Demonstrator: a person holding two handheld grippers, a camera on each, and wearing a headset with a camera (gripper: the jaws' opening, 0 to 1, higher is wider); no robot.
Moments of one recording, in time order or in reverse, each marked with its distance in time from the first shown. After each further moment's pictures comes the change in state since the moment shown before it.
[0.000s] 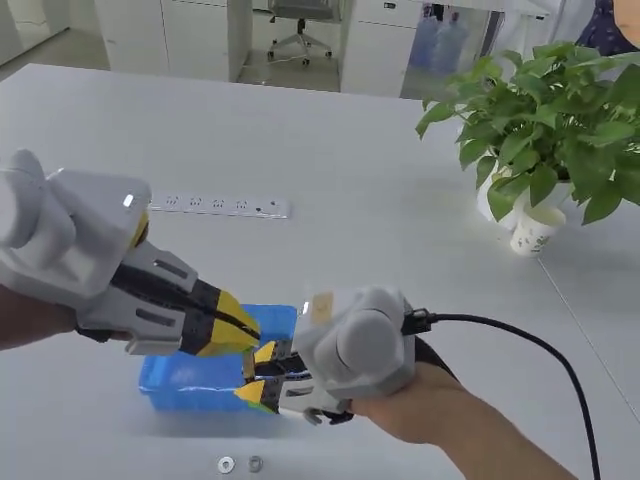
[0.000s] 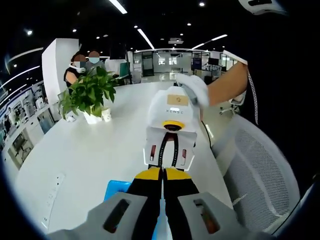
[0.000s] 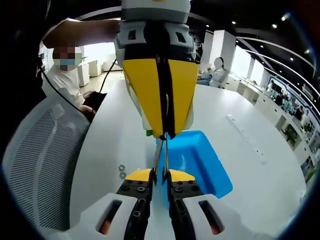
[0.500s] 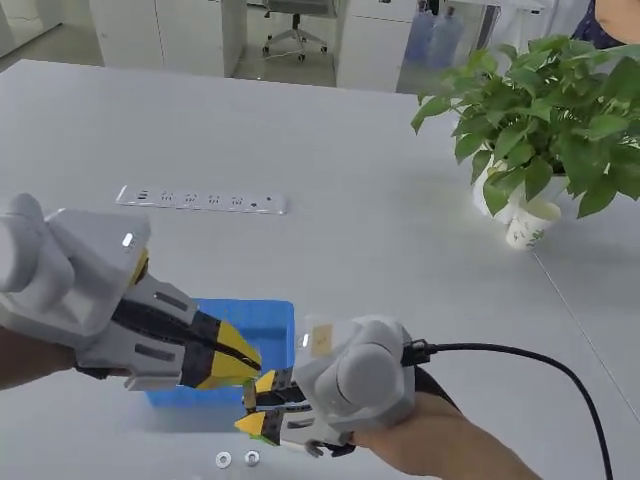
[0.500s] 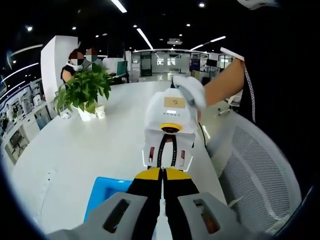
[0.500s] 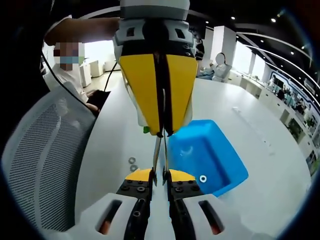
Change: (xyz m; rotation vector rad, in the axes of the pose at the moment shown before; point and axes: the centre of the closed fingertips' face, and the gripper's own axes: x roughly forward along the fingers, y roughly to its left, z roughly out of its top) left arm 0.015 -0.022 -0.015 -0.018 -0.005 -0.026; right arm 0.008 0.024 -0.023 0.031 0.015 0.030
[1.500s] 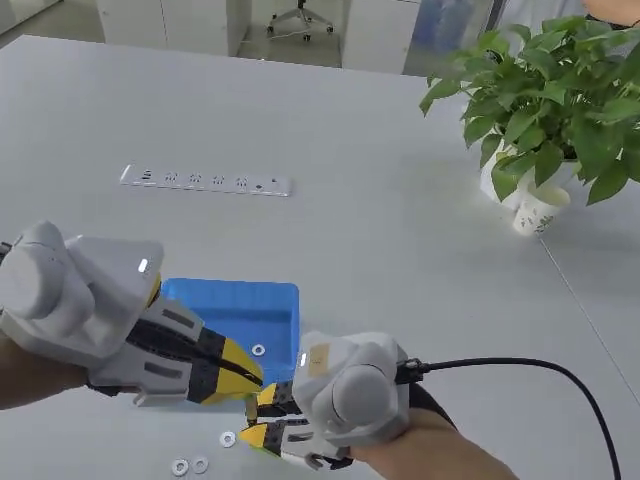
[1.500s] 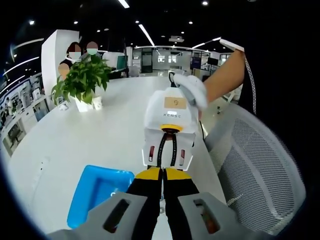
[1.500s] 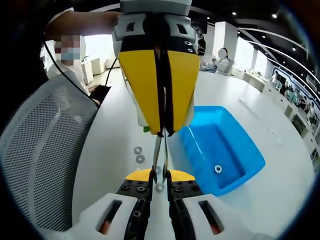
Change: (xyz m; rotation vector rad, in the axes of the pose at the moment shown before) left arm 0.014 -0.012 -0.027 -0.034 0.027 -0.011; right arm 0.018 0.016 -0.025 0.012 0.033 0.027
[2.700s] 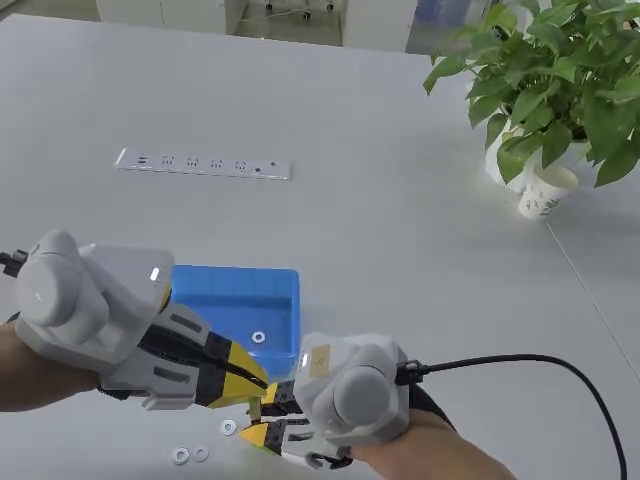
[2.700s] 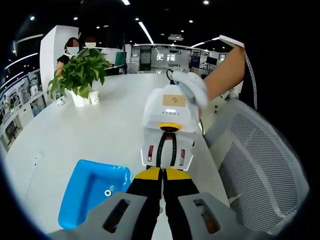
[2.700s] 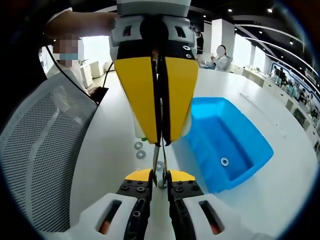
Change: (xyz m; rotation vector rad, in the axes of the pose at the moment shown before) left arm 0.014 -0.001 -0.016 -0.017 0.015 -0.026; right arm 0.010 0.003 -0.013 0.044 -0.012 0.011
